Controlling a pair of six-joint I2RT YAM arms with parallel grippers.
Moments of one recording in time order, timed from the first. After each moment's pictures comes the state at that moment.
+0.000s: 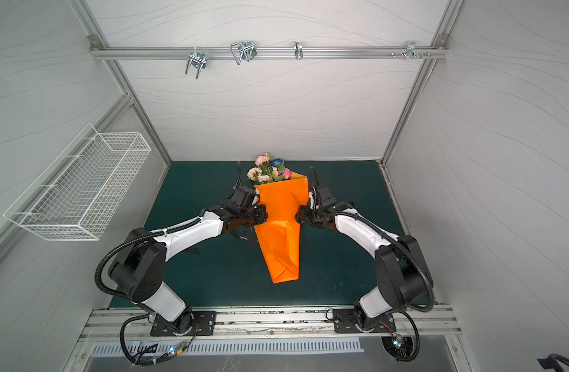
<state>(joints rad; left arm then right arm) -0.56 1.63 1.05 -0.26 0.13 -0.70 0.52 1.56 1.04 -0.45 -0.21 0.55</state>
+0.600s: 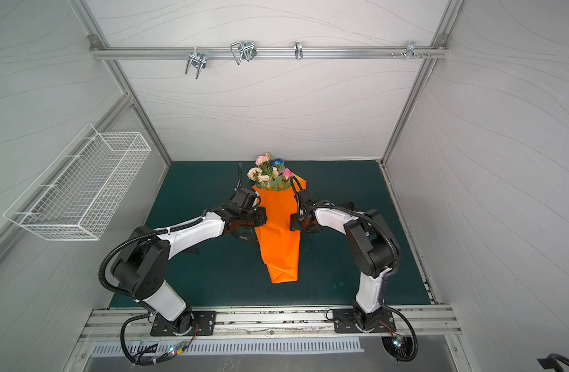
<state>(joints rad) -0.56 1.65 1.03 -0.26 0.12 -0.70 0.57 1.81 1.12 -0.49 -0.09 0.50</state>
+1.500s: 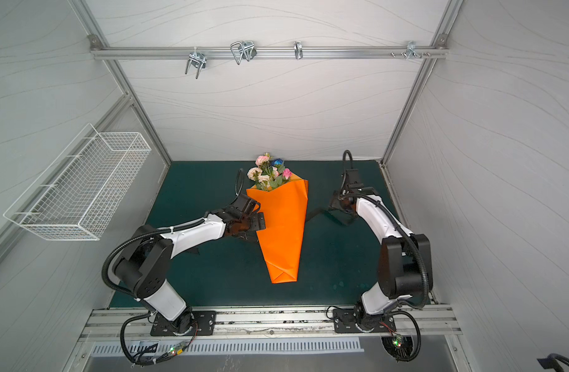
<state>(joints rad) -0.56 1.62 0.99 -0.37 -0.14 -0.68 0.12 1.55 1.15 -0.64 0.04 0.42</state>
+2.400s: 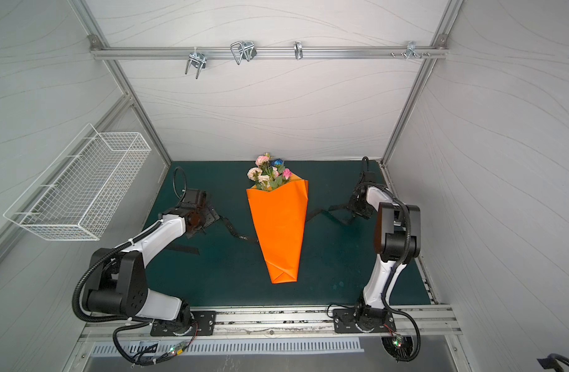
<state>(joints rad) -0.06 1.48 0.89 -0.54 -0.22 -0.75 -0.06 1.91 1.31 -0.64 -0.05 0.31</state>
